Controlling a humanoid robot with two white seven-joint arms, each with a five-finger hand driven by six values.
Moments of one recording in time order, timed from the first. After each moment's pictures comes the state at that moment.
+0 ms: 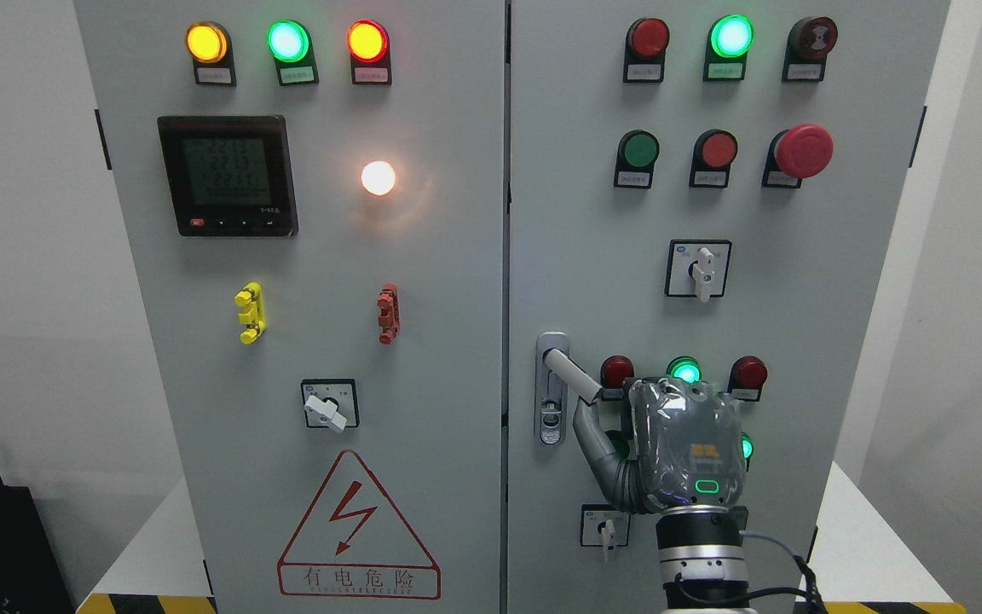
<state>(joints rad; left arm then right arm) 0.00 -0.06 0.00 0.00 -0.08 -0.05 0.02 -0.48 0.14 0.19 -1.74 1.47 0.20 -0.07</state>
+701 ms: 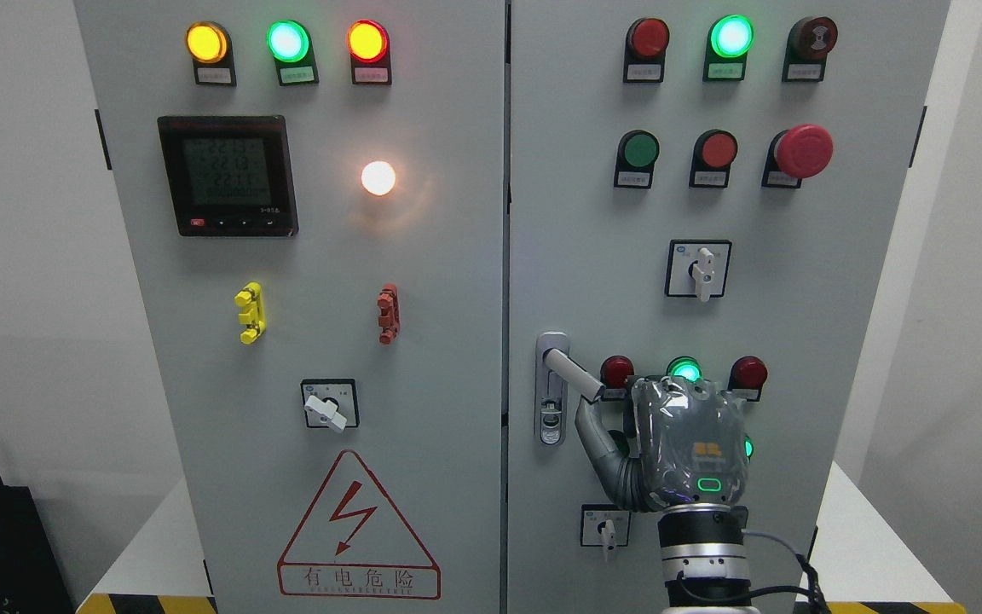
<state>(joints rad) 0.00 -0.06 0.00 0.00 -0.08 -0.05 0.02 -0.48 0.14 0.18 -1.74 1.47 0.20 -0.07</state>
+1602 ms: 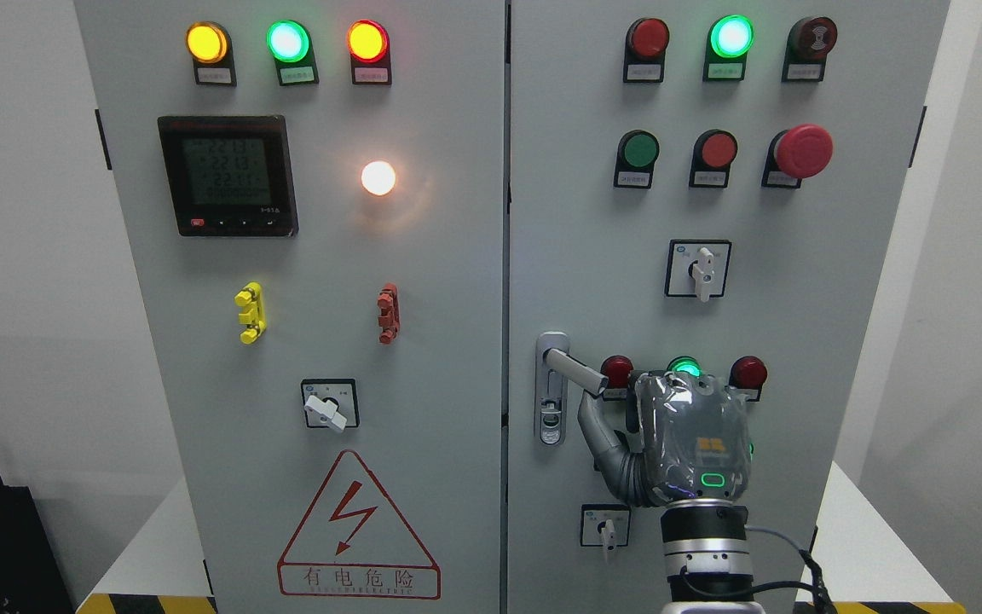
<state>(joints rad) 0.00 -0.06 0.00 0.00 -0.08 -0.05 0.02 -0.49 0.14 0.18 -1.74 1.46 0.20 -0.07</state>
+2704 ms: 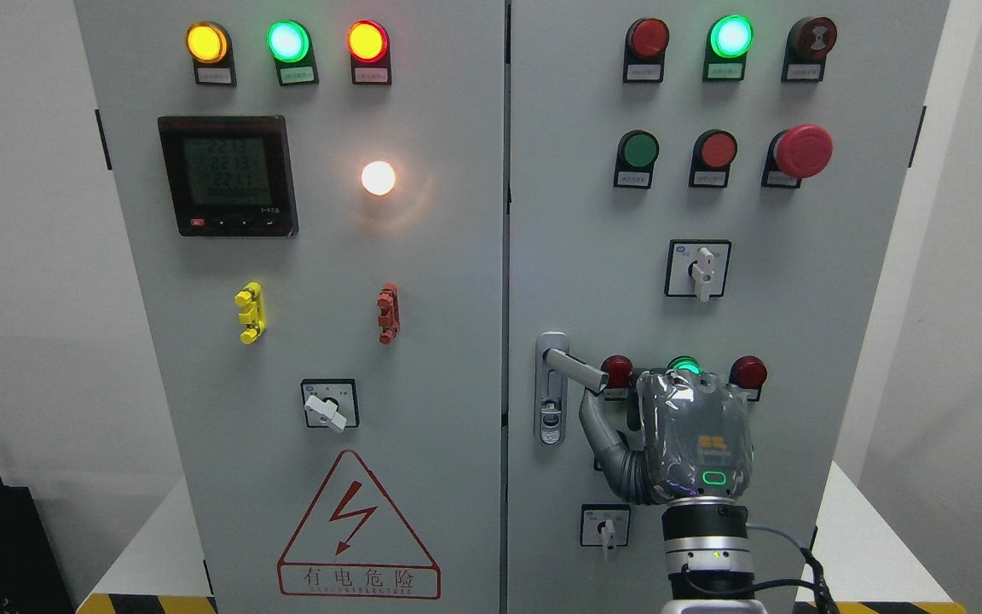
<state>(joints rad) 0.00 -0.06 0.00 0.00 -0.08 -0.05 0.02 -0.50 0.14 0.17 -1.74 1.46 0.20 -0.07</state>
